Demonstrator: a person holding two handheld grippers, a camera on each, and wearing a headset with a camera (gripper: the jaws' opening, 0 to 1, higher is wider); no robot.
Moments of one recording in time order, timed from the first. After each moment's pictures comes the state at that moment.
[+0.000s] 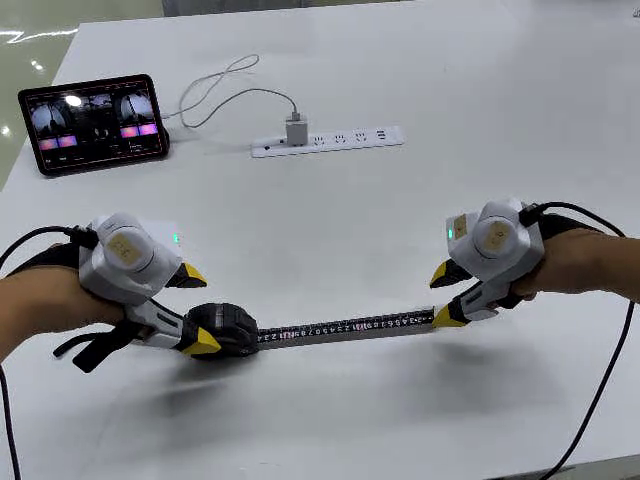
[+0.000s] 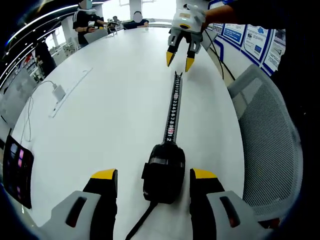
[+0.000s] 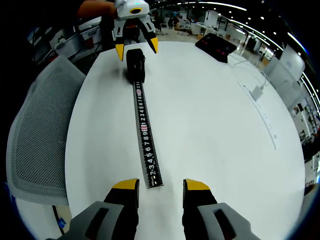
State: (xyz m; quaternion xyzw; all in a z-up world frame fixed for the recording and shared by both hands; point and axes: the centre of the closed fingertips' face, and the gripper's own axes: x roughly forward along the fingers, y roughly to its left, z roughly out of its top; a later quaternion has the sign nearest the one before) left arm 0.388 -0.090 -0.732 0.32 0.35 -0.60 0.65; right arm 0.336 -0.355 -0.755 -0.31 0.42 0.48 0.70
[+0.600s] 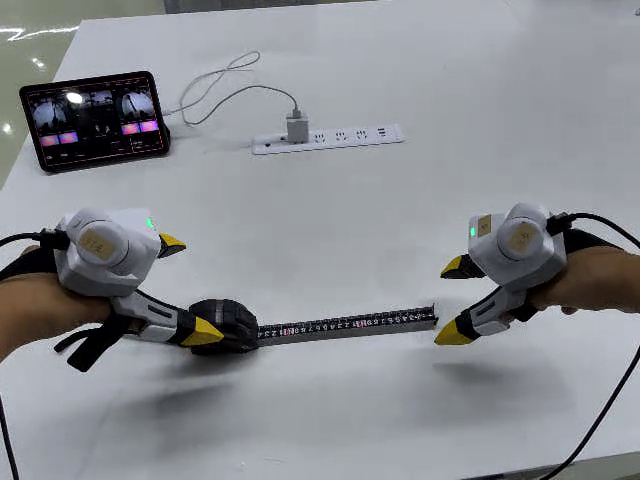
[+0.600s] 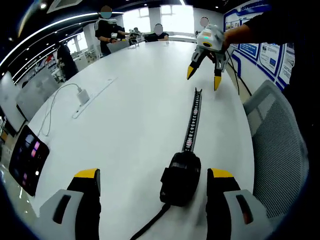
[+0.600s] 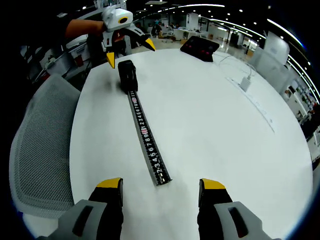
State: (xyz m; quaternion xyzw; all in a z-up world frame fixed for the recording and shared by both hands) left arm 0.414 -0.085 -0.711 0.28 0.30 -0.54 0.73; right arm 0.320 -0.356 -0.752 -0.24 0.43 0.45 0.75
